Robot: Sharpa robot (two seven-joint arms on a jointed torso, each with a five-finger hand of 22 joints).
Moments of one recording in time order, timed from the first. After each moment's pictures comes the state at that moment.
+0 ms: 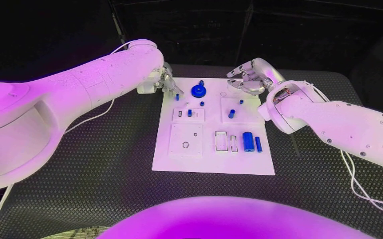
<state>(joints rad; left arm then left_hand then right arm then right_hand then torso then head) 1.26 -0.39 0.02 0.83 -1.14 0.41 -0.54 1.10 0.01 -0.02 0.25 0.10 0.92 0.09 0.44 0.40 1.16 0.02 1.12 0.78 1.47 -0.05 1.56 1.31 0.08 1.46 0.06 1.09 1.31 1.05 -0.76 0.08 1.49 -1.12 -0.55 -0.07 1.23 -0.12 0.46 -0.01 0.35 1.01 0.15 0.10 0.07 1.36 0.07 1.35 1.28 1.47 -0.01 1.52 1.31 0.12 1.25 0.10 1.23 0.91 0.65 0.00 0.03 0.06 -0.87</state>
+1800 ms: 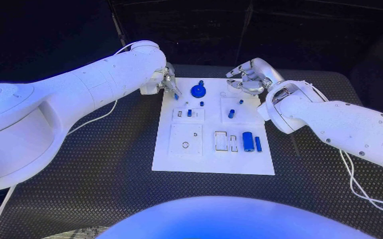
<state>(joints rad) 1.25 -0.37 0.02 0.83 -1.13 0.39 -0.53 1.33 0.14 0.06 0.11 0.10 0.93 0.09 0.45 0.38 1.16 0.01 1.12 0.77 1.47 -0.05 1.56 1.31 0.08 1.46 0.06 1.10 1.31 1.05 -0.76 0.08 1.49 -1.12 -0.54 -0.07 1.23 -0.12 0.46 -0.01 0.35 1.01 0.15 0.10 0.07 1.36 0.07 1.35 1.28 1.47 -0.01 1.52 1.31 0.12 1.25 0.10 1.23 0.91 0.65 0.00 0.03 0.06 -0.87</state>
